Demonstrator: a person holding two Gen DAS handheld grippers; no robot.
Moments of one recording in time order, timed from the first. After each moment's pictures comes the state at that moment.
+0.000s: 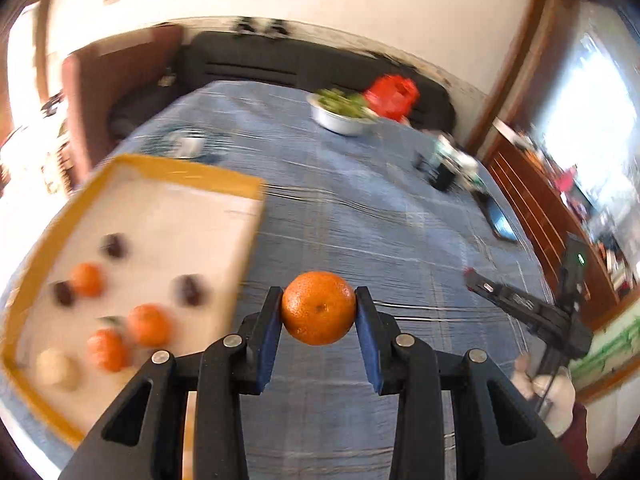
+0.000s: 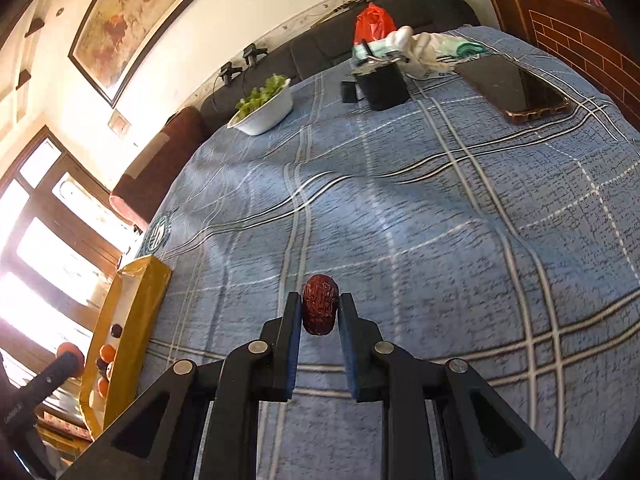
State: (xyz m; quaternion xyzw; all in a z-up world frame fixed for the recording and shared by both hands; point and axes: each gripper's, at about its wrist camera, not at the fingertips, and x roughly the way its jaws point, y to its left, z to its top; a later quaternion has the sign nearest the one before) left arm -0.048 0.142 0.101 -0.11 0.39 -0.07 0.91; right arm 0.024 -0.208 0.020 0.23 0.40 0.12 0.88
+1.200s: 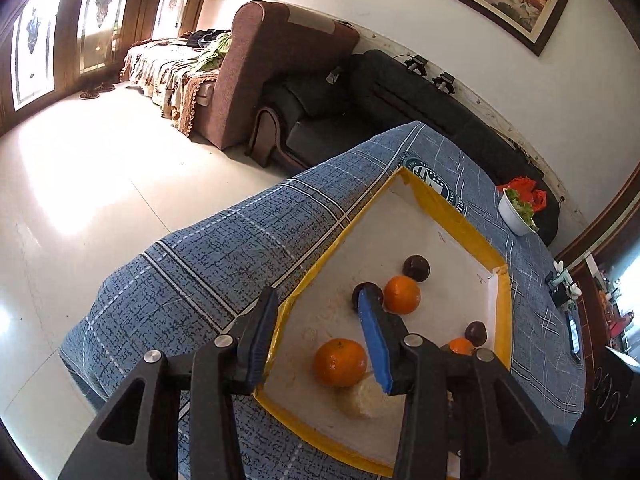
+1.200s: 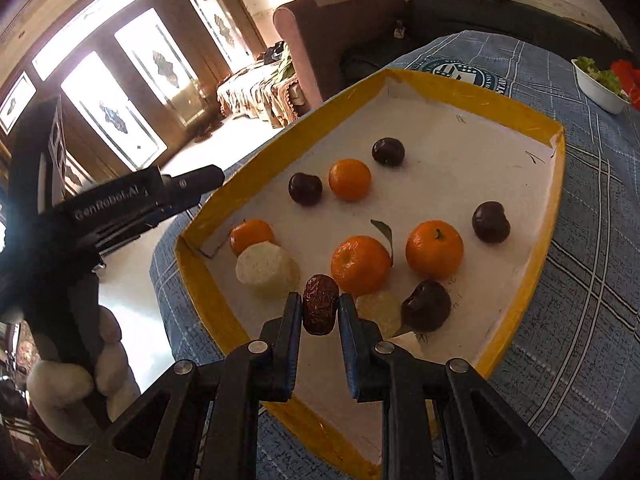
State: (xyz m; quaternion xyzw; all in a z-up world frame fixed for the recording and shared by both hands) left arm -0.104 0.385 0.060 -0.26 0.36 0.12 0.89; right arm -0.067 0.171 0.033 -0.03 0.47 0.38 0.80
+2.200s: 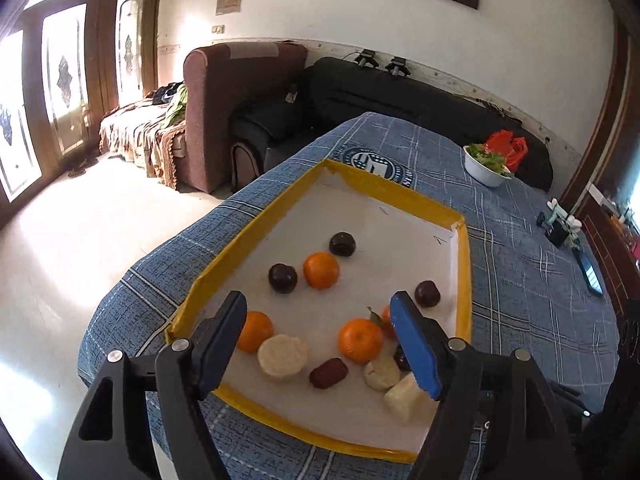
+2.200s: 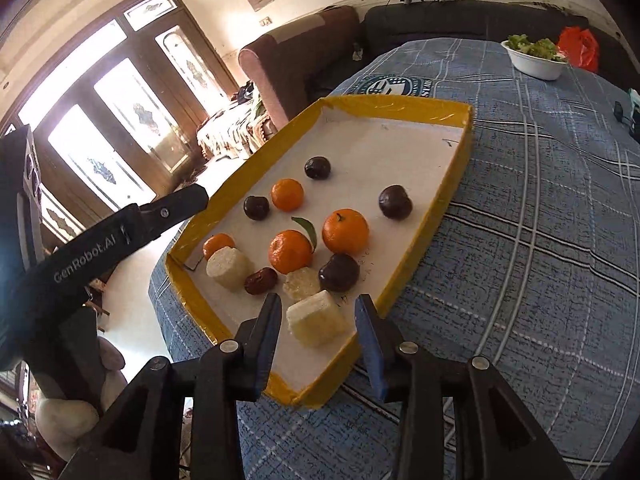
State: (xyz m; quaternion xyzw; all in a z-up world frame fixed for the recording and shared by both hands) left arm -0.108 0.270 0.096 -0.11 0.35 0.10 0.92; right arm -0.078 0.083 0.052 0.05 0.45 0.32 0.83
